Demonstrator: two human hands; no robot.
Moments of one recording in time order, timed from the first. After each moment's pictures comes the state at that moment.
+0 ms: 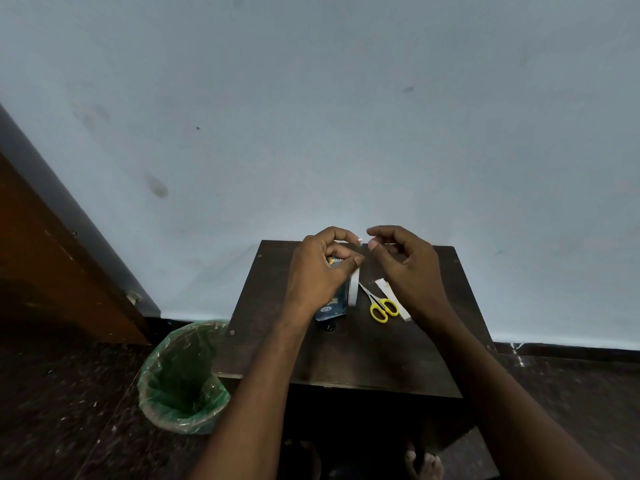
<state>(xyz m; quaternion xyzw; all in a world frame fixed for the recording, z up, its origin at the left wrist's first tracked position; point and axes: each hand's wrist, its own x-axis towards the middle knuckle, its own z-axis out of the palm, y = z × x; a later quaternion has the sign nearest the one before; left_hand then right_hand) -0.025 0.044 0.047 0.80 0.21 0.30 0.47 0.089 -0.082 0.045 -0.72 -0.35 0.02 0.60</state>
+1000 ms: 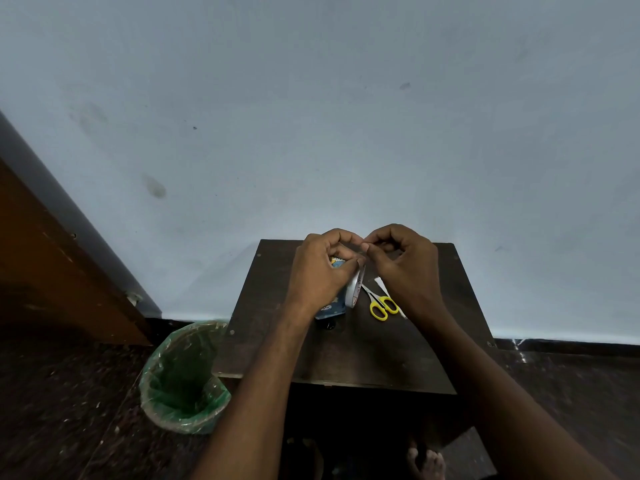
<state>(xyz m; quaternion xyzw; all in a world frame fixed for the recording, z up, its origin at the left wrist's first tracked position) -0.024 0.044 0.044 0.83 0.19 0.30 0.42 0.086 -0.077 0.043 -0.72 -0.38 -0.05 0.58</state>
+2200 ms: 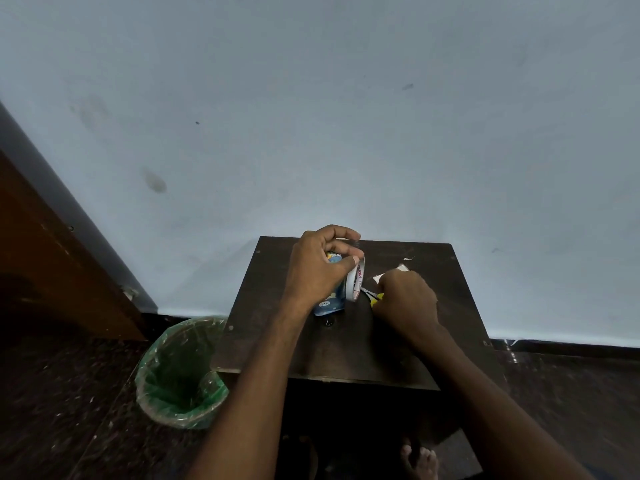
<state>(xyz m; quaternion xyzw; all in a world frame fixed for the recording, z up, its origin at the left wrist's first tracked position) -0.024 0.049 0.043 0.81 0.21 0.30 0.46 0.083 -0.088 0.007 -0.92 -0.35 0.02 0.14</state>
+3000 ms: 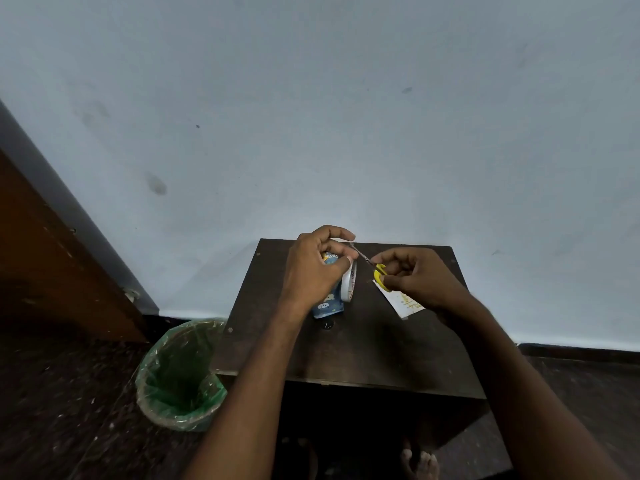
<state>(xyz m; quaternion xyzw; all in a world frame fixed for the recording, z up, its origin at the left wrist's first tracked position) -0.025 0.049 0.045 0.81 0.22 0.32 0.44 0.126 -0.109 0.038 -0.74 -0.40 0.23 0.50</state>
